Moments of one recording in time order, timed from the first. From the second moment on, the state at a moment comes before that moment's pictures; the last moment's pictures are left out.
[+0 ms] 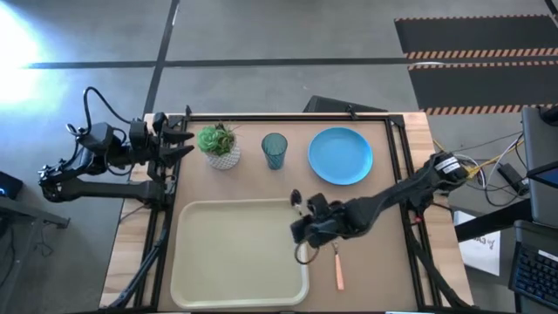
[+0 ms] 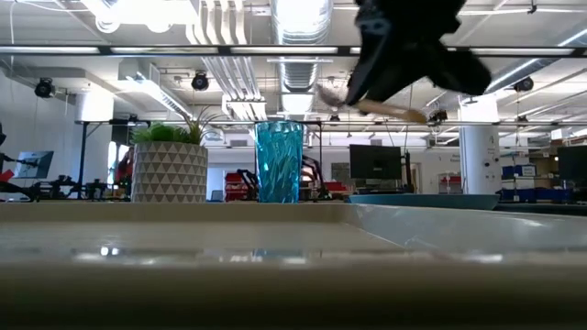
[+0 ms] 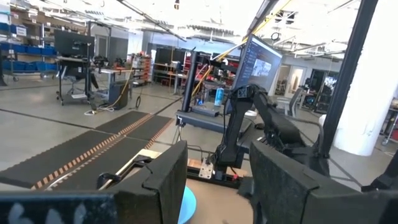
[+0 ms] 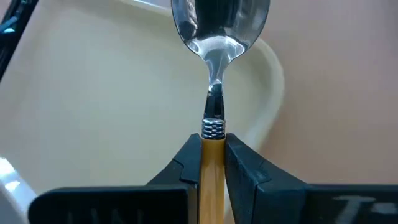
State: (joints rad) left arm 0.11 0.52 0.91 -0.30 -0.05 -0.15; right arm 0.40 1.74 1.29 -0.62 0.41 1.41
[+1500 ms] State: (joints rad) left arm 0.11 0.48 0.91 -0.39 -0.06 -0.15; right arm 0.51 2.24 1.69 -0.64 0.26 1.89
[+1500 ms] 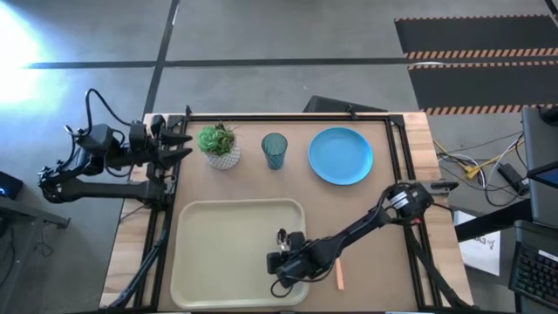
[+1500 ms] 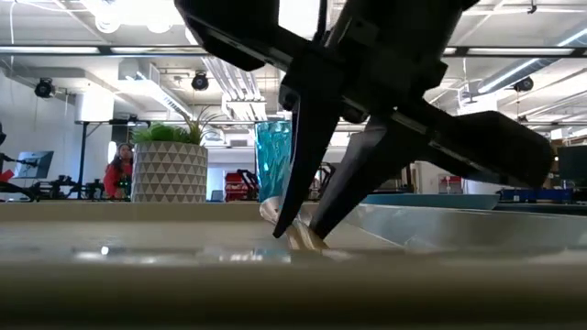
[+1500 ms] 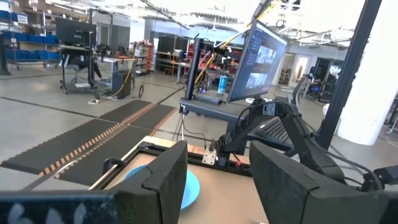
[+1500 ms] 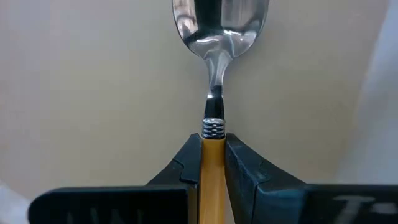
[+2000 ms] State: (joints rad) left arm 0.11 0.47 0.91 -0.38 -0.06 -0.15; right arm 0.51 2.25 1.75 -0.72 0.26 1.89
